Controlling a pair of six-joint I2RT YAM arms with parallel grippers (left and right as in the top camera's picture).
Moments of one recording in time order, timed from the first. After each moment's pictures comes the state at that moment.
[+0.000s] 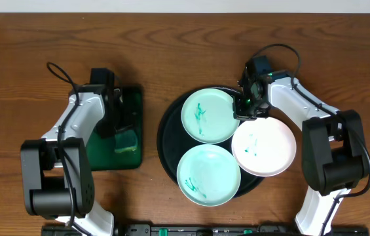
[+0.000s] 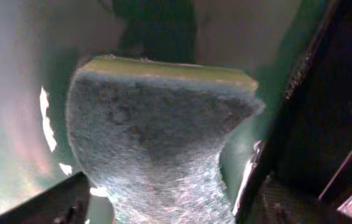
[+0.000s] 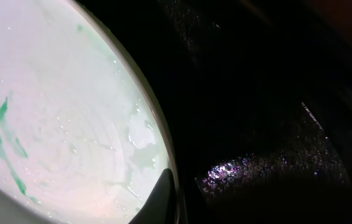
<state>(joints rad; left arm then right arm) 0.02 1.78 1.09 -0.84 0.13 -0.25 0.27 2.01 1.32 -0.78 -0.26 0.27</state>
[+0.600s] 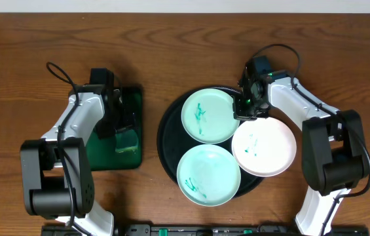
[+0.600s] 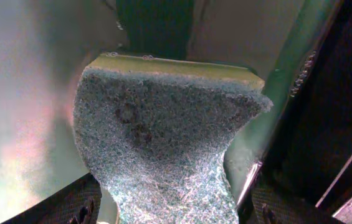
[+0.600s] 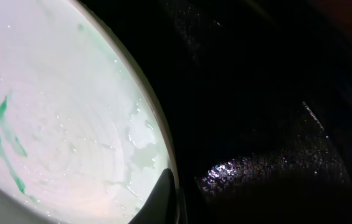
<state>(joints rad) 0.03 1.78 1.09 -0.84 0.13 -0.25 0.27 2.01 1.32 -0.79 -0.26 0.27</state>
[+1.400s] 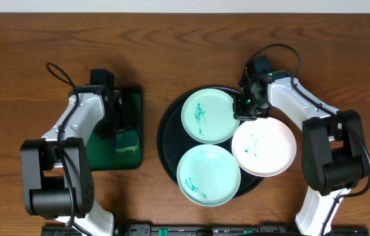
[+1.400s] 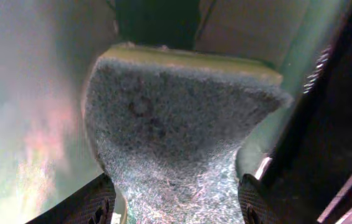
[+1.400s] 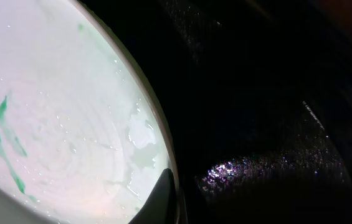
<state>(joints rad) 0.03 1.78 1.08 -0.85 0.11 -0.25 0.27 2.01 1.32 -0.78 -0.26 0.27</state>
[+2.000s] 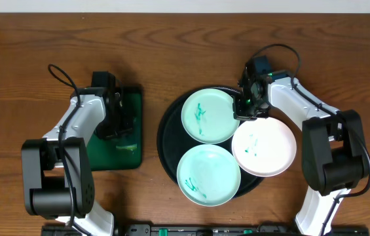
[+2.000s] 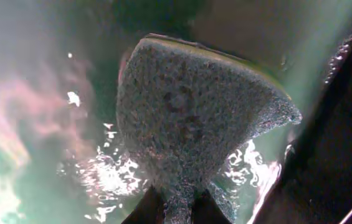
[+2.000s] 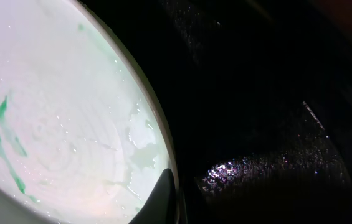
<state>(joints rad) 0.02 1.78 1.07 -0.83 0.10 -0.26 0.27 2.01 1.32 -0.78 -0.26 0.27</state>
